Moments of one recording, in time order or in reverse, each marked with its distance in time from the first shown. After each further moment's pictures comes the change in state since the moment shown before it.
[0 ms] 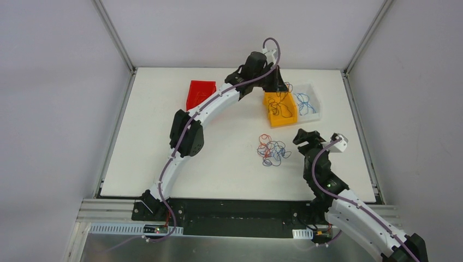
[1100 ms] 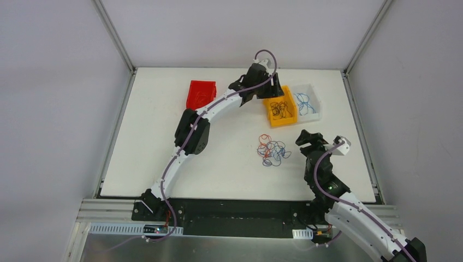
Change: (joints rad) left arm 0.015 0.135 -0.042 0.140 -0.176 -0.089; right arm -0.001 -0.068 -0.020 -0.017 0.043 -0.003
